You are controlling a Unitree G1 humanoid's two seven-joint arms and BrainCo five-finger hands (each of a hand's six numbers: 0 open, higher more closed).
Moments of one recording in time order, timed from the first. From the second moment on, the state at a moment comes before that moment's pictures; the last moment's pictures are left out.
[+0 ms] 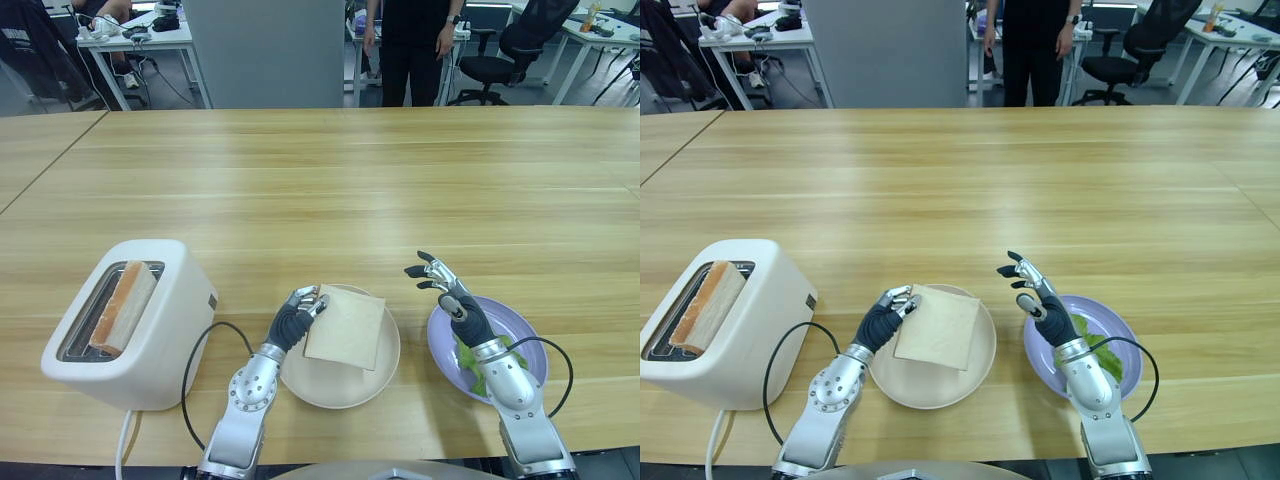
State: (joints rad) left arm 0.21 0.09 -0.20 -0.10 0.18 -0.03 -0.08; right arm 0.20 -0.25 0.09 -0.13 -0.20 -0.38 0.14
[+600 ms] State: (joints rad) left arm 0.20 0.08 -0.23 0.19 0.32 -0.36 0.18; right arm 0.17 -0.25 0.08 -0.11 -0.18 -0.38 0.16
